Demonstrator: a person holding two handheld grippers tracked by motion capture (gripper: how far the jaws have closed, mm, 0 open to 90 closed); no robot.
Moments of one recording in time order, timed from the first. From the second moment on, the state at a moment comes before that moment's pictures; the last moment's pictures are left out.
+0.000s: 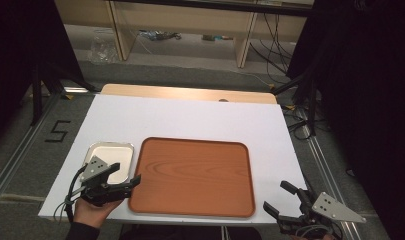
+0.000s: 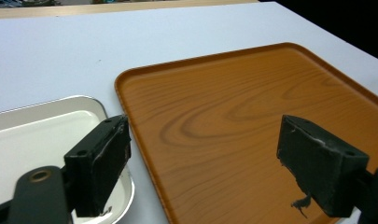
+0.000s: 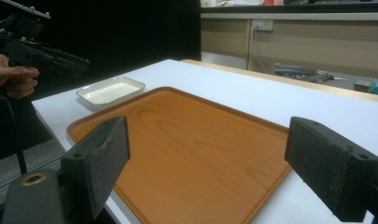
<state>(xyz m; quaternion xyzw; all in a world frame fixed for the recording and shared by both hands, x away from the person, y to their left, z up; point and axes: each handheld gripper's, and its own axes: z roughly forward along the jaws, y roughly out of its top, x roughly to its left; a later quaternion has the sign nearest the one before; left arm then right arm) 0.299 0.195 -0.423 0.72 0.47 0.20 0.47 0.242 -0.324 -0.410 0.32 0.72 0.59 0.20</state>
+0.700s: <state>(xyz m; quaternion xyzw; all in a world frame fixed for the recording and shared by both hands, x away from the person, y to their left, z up) 0.312 0.232 -0.428 0.69 0.53 0.21 0.45 0.244 -0.323 -0.411 0.32 0.71 0.59 0.20</state>
